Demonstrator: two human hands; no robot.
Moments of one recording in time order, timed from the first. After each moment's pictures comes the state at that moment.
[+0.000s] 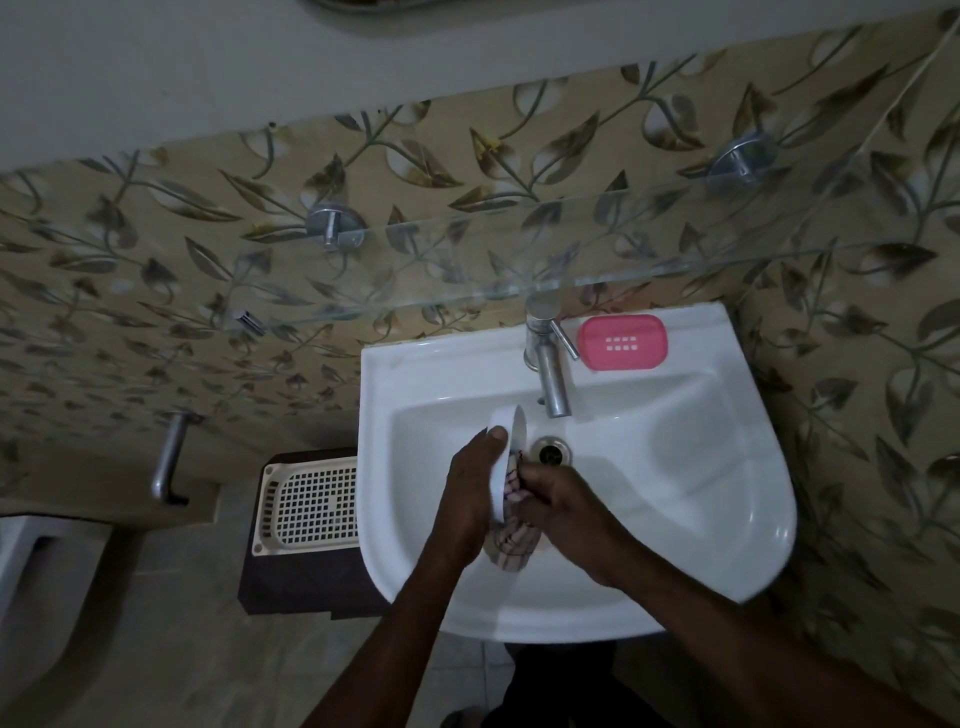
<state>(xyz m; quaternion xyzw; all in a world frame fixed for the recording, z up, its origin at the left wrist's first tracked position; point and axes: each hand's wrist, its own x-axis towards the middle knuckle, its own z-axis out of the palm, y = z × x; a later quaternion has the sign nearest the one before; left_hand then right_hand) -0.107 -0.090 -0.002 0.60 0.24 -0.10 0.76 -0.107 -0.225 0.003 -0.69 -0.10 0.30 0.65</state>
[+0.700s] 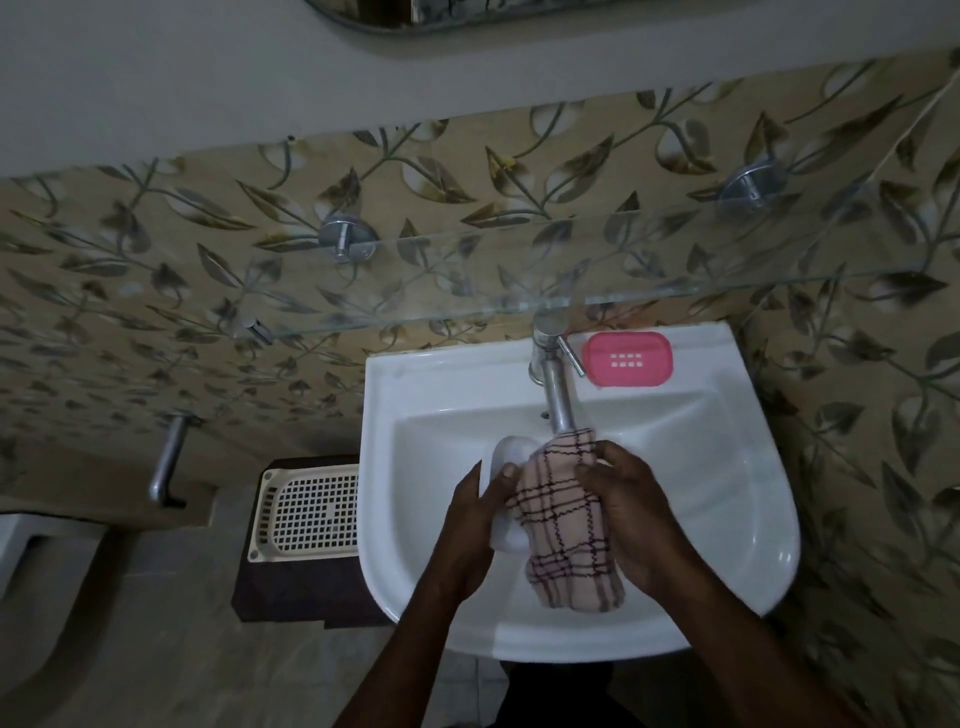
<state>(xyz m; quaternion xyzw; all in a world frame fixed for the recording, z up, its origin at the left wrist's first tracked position) -0.123 -0.088 0.004 0.60 0.23 -0.13 0.75 -0.087 -0.250 0.036 -0.62 0.18 0.23 0.73</state>
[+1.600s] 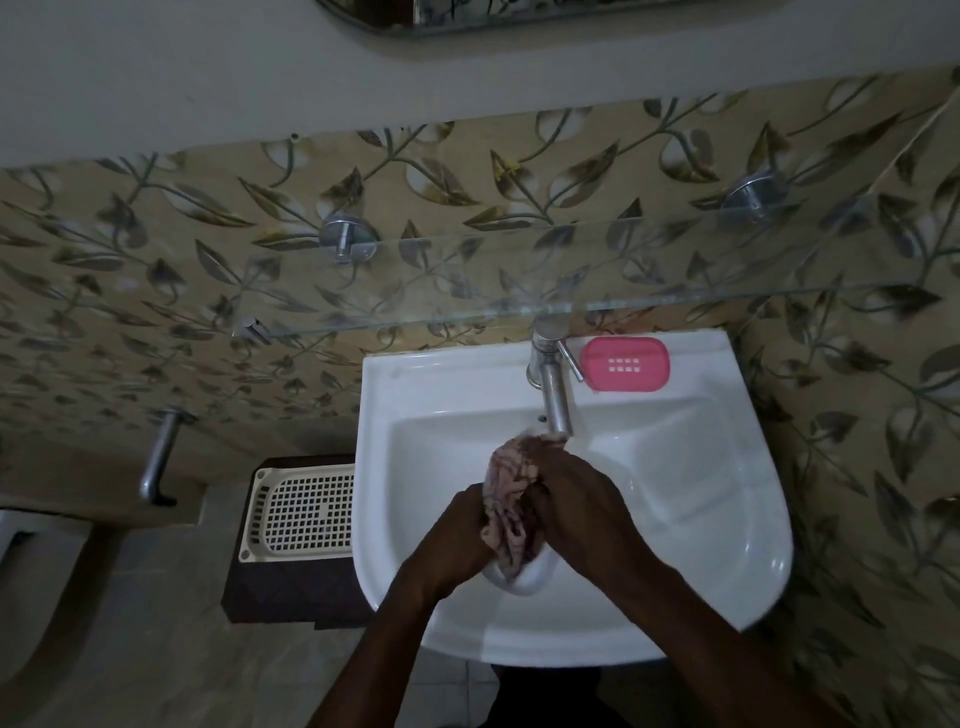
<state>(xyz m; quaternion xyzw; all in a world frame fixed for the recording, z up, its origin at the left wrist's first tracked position) -0.128 -0.068 0.024 0.81 0.06 -0.20 0.55 -0.089 -0.228 0.018 -0.91 -0.21 0.06 0.35</state>
